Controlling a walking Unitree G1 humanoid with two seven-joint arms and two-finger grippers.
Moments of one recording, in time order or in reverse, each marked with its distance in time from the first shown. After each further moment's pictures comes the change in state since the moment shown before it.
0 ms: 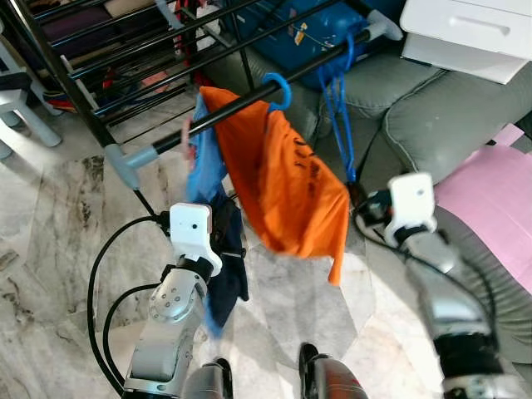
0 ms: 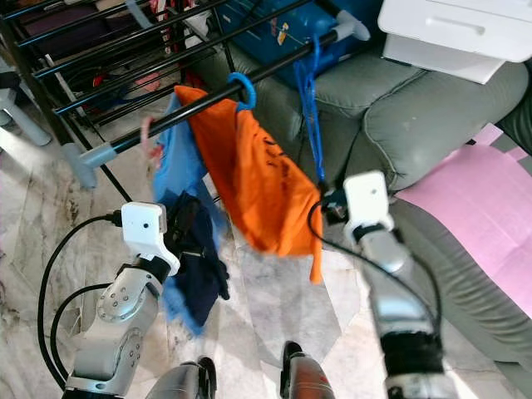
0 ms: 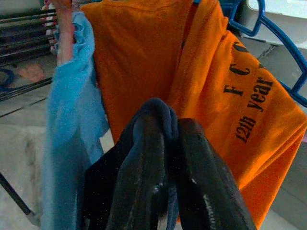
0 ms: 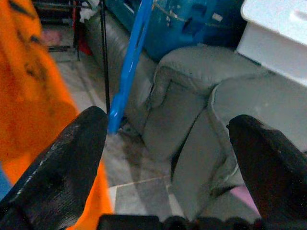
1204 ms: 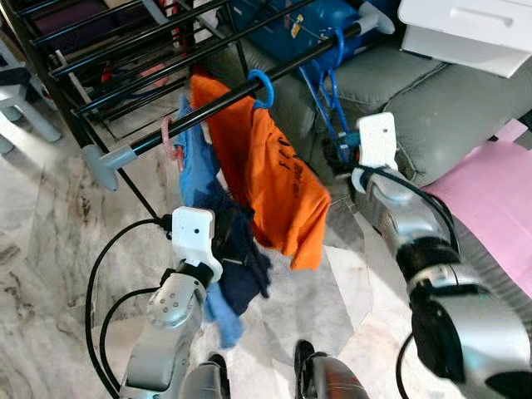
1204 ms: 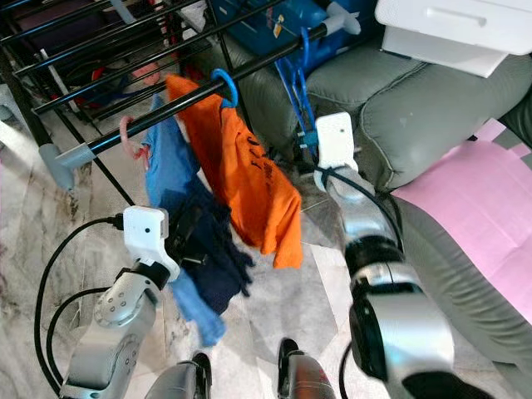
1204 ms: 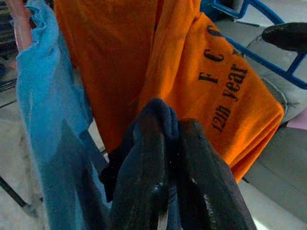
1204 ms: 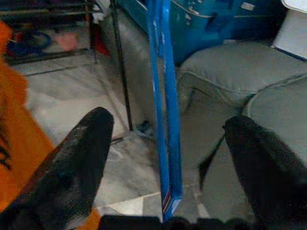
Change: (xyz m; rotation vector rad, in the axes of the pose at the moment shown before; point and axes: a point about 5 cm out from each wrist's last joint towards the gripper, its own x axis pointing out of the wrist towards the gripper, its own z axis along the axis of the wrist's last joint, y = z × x) left arm -0.010 0.000 0.000 0.019 0.029 -0.029; right arm 0.078 0.026 0.044 0.103 0.064 0.020
